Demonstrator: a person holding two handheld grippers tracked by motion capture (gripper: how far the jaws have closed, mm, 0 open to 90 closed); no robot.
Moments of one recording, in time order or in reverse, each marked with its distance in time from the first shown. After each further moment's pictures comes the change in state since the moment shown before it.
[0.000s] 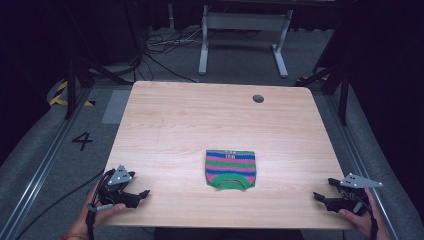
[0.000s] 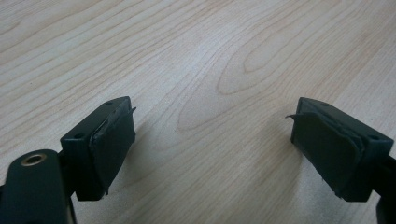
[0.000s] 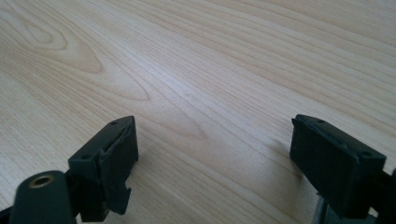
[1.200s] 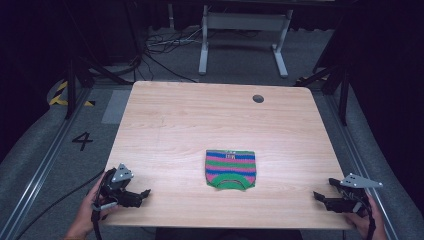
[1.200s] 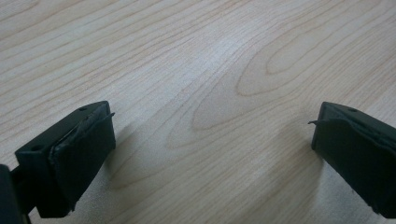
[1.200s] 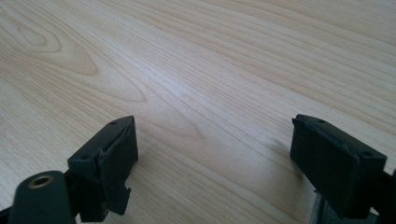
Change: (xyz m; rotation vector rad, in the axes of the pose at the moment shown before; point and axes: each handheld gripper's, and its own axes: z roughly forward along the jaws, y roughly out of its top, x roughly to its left) left arm -0.001 0.004 0.005 0.036 0.063 -0.069; right arm 0.001 0.000 0.000 0.000 -0.017 0.018
